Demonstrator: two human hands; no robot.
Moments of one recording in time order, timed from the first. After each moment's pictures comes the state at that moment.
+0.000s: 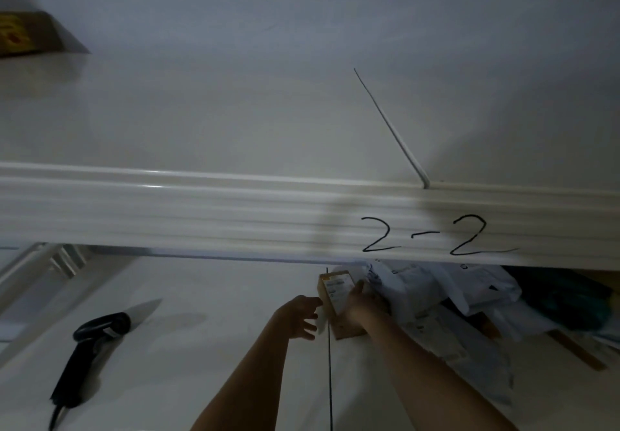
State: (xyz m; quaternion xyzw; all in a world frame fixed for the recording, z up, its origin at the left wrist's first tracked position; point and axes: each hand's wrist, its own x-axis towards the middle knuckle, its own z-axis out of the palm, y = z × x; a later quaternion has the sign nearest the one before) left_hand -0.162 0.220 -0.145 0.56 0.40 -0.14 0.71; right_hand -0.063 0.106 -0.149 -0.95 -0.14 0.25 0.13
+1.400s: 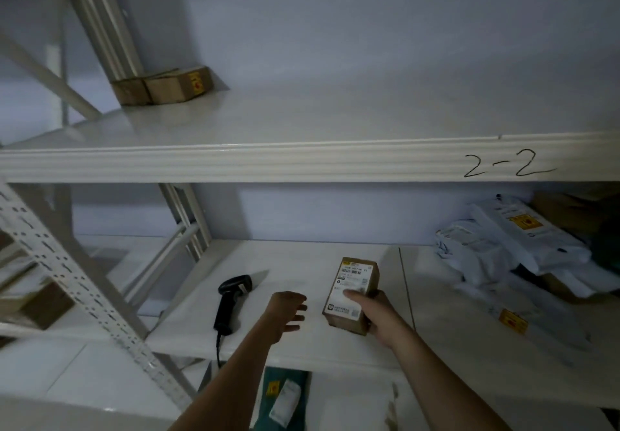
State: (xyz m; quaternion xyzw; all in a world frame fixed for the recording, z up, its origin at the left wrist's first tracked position) left_hand -0.429 0.275 -0.087 0.59 0.47 0.06 0.65; right_hand -0.283 0.128 -0.113 -0.61 -0.06 0.45 0.65
